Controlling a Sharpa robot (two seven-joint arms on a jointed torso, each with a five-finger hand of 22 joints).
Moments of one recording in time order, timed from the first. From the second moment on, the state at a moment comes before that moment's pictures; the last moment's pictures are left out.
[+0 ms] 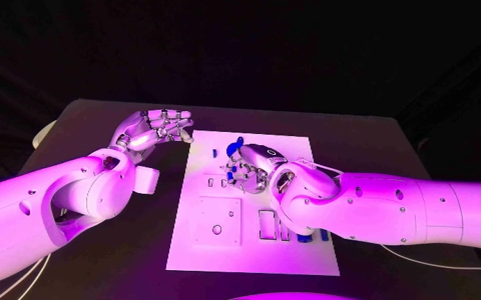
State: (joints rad) left arm 1.17 -0.91 -0.02 1.64 -0.11 -0.36 0.38; left_hand 1.36 -0.19 0.53 0.05 0.05 0.86 0.22 0.25 0.14 1.10 0.16 0.07 0.07 1.09 0.09 0.49 0.59 0.17 0.95 0.17 0.54 0.31; right arm 1.11 -0.73 -0.13 1.73 -1.47 -0.54 -0.47; right_hand 1.50 -0.16 0.41 0.27 0.14 1.02 0.12 0.23 0.34 1.43 0.04 1.33 1.31 1.47 -0.03 1.57 1.31 0.01 1.47 0.08 1.57 1.31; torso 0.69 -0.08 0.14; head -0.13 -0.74
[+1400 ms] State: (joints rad) left arm 1.17 -0.92 -0.02 1.64 -0.11 -0.36 0.38; left_hand 1.36 -0.19 0.53 0.05 0.05 0.86 0.22 0.25 0.14 1.10 0.16 0.07 0.07 1.09 0.09 0.49 0.59 0.17 0.95 0.18 0.55 0.31; right arm 1.07 -0.68 -0.13 1.69 -1.61 -0.51 -0.56; right_hand 1.45 -0.21 0.41 0.28 0.14 1.02 0.11 0.25 0.36 1.43 0.03 1.34 1.31 1.47 -0.03 1.57 1.31 0.01 1.47 0.08 1.57 1.31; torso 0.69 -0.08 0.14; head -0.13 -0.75
